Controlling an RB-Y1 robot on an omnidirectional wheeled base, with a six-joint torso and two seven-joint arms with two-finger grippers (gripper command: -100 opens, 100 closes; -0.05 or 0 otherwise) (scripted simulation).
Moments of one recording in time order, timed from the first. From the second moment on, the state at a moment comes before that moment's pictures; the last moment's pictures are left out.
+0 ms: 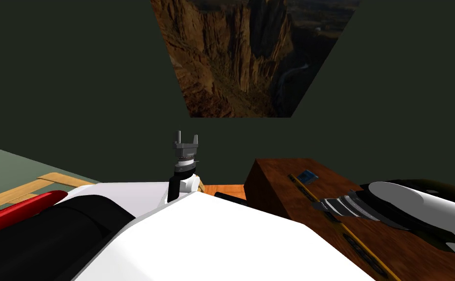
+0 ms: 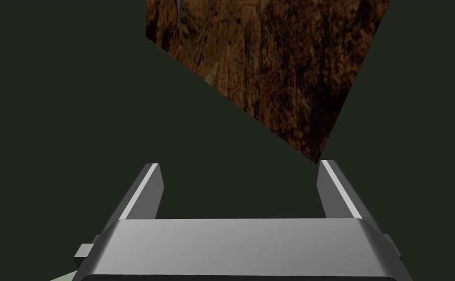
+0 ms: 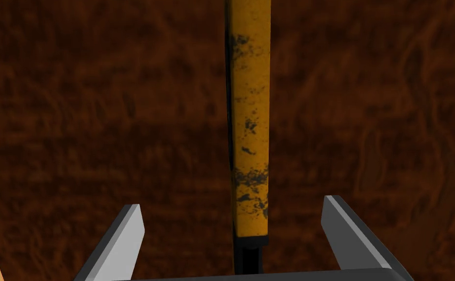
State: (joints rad) left arm 0.51 0.01 0.02 -2.37 0.10 -0.59 0.16; right arm 0.13 -0.95 -0.45 -1.53 -1.04 1.73 -1.04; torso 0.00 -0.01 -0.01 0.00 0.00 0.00
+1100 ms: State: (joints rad) left arm 0.51 0.01 0.02 -2.37 0.10 -0.59 0.16; right arm 0.13 -0.95 -0.45 -1.53 -1.04 1.75 -1.06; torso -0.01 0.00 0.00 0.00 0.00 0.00
